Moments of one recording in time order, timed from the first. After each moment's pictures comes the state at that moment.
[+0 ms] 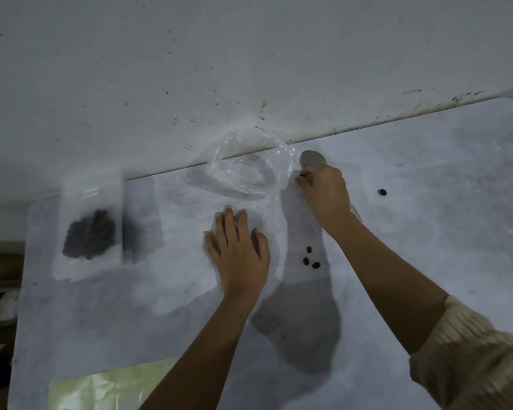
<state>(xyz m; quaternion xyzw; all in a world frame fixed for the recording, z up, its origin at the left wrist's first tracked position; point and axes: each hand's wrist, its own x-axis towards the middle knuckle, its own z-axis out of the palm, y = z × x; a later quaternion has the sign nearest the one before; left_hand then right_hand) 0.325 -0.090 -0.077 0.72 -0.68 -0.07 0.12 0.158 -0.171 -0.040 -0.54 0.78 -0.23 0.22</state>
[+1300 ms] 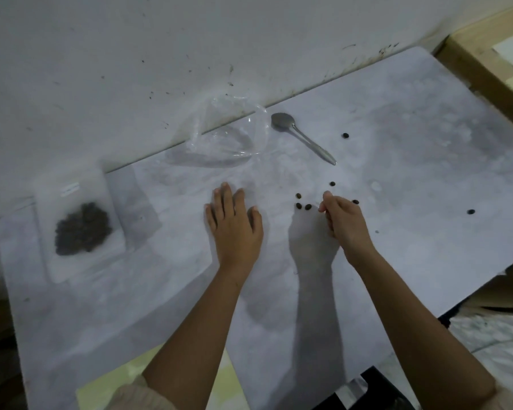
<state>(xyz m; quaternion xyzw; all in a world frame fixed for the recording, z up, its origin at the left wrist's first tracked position) 0.361 -0.075 -0.080 0.58 -0.78 -0.13 0.19 0.200 -0.001 -0.020 -0.22 0.79 -0.42 0.38</state>
